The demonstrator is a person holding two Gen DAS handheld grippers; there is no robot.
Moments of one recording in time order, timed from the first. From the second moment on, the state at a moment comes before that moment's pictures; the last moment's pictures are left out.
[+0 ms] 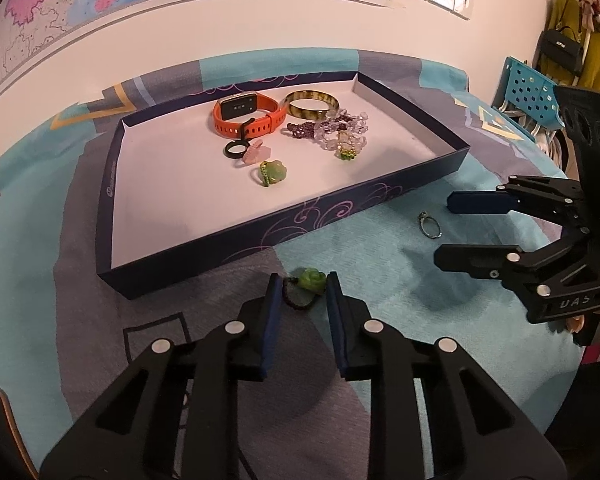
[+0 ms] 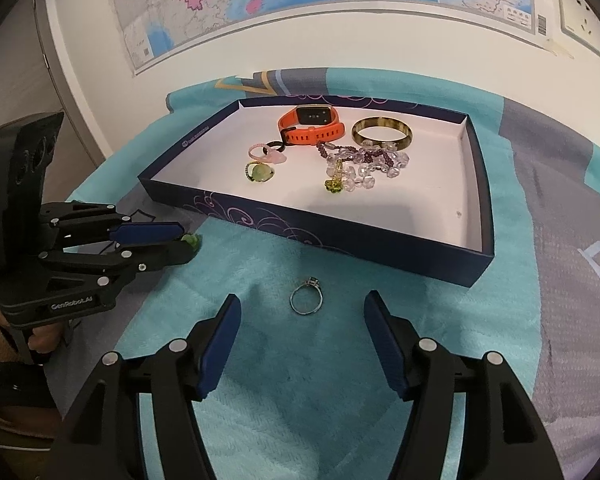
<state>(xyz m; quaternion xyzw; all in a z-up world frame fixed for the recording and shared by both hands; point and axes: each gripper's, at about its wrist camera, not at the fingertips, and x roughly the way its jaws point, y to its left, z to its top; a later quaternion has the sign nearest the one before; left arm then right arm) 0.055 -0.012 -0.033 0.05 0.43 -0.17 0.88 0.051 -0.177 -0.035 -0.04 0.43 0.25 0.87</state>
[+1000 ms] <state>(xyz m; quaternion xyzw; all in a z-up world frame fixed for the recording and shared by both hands) 0.050 -0.008 -0.033 0.03 0.43 -0.18 0.89 0.046 -0.163 -0.032 -0.06 0.42 0.25 0.87</state>
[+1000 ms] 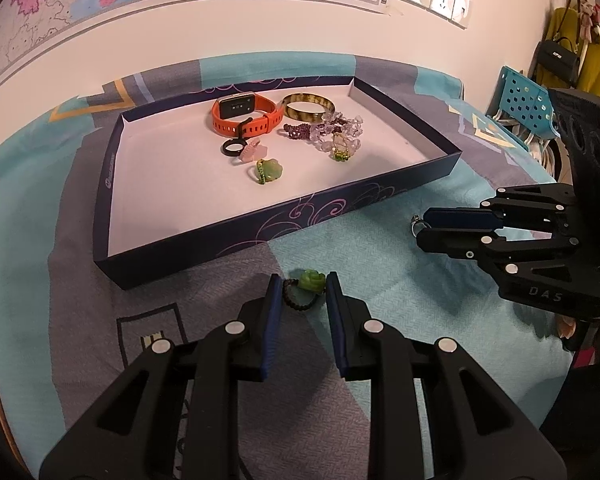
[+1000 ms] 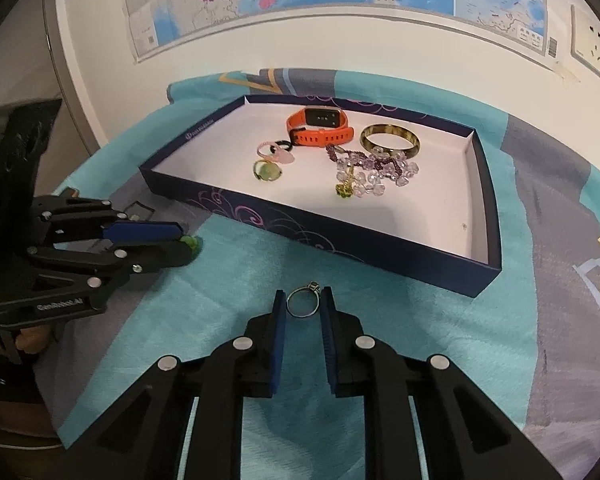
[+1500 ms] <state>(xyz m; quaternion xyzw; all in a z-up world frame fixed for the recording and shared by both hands) 0.045 -0.005 -0.028 0.02 0.42 -0.18 0.89 0.039 -0.172 -0.020 -0.03 0.40 0.26 0.88</state>
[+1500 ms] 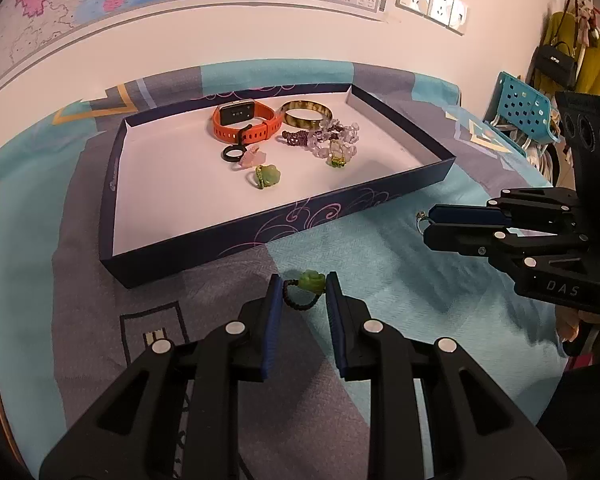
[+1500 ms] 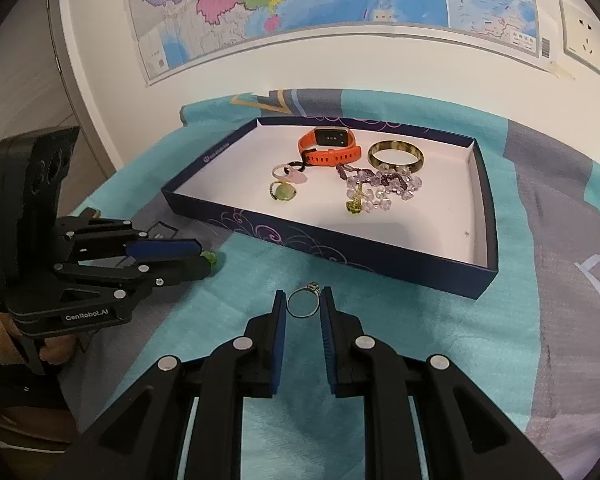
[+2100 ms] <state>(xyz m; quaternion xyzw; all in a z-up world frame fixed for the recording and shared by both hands) 0.039 -0.004 -0.009 0.02 0.40 -0.19 0.90 0.037 -0.174 -0.009 -0.01 0.38 0.27 0.88</state>
